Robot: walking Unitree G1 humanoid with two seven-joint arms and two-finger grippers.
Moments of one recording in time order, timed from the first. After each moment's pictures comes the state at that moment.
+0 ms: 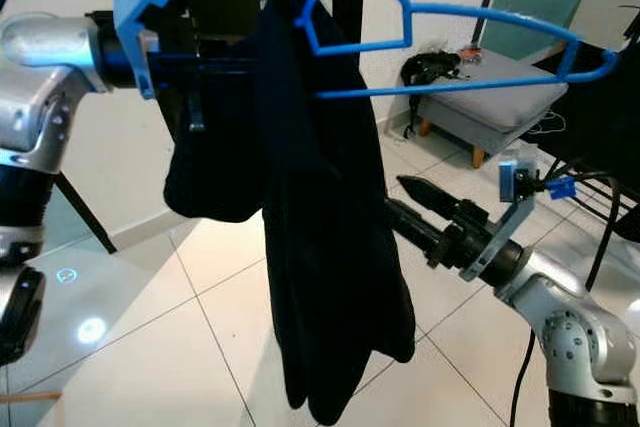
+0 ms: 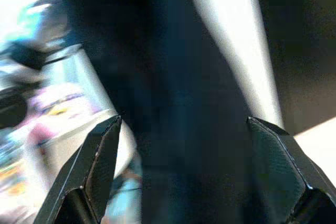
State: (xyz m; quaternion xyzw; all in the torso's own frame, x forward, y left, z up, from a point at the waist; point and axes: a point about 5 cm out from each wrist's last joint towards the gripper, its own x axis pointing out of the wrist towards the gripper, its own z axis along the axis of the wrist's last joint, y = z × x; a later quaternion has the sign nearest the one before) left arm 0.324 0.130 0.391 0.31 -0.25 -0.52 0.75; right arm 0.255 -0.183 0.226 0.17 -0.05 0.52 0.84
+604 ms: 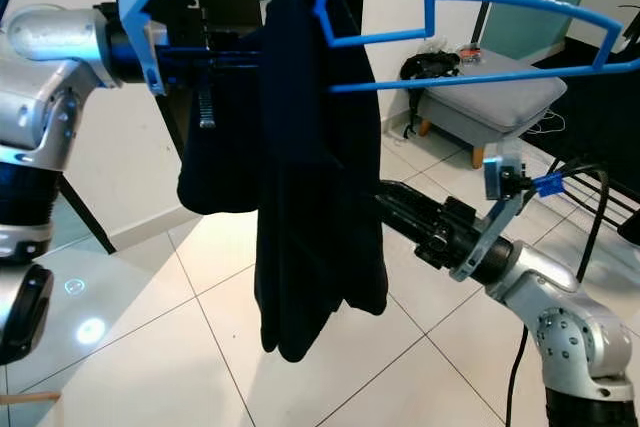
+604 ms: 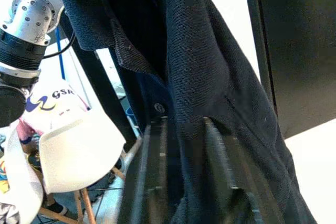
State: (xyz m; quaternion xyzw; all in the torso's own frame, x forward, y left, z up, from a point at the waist) left arm 0.320 0.127 0.393 0.31 -0.25 -0.52 0.75; right arm 0.262 -0.190 0.230 0.14 -0.06 0.48 0.86
